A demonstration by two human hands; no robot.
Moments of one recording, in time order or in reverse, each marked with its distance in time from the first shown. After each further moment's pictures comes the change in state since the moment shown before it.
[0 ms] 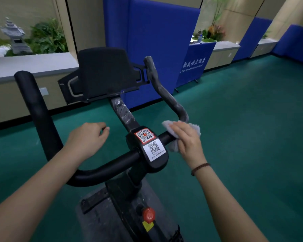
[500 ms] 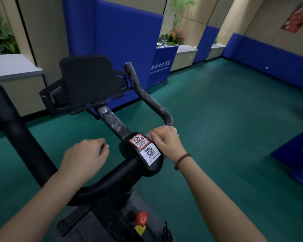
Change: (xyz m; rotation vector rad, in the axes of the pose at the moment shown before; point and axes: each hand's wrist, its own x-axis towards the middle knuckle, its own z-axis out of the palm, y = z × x) left_hand -0.008 -0.001 0.005 -0.041 -0.041 0.171; right_hand 0.036 -0.060 -0.005 -0.037 -0.213 0.282
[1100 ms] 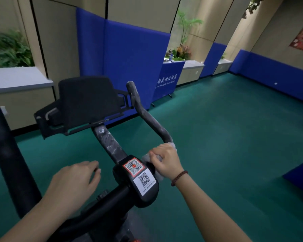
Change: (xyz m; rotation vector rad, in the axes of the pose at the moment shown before) left_hand -0.003 0.007 -0.008 0.102 -0.015 0.029; right_hand 0.021 0.038 0.008 0.016 0.042 -0.095
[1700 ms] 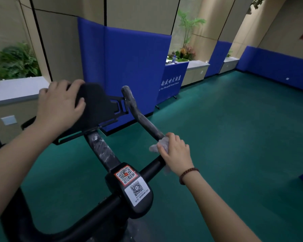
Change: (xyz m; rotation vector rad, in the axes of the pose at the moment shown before) left_hand 0.144 -0.026 -0.068 0.222 0.515 -0.035; right_hand 0.018 0.025 -0.023 -0.310 -0.050 0.339
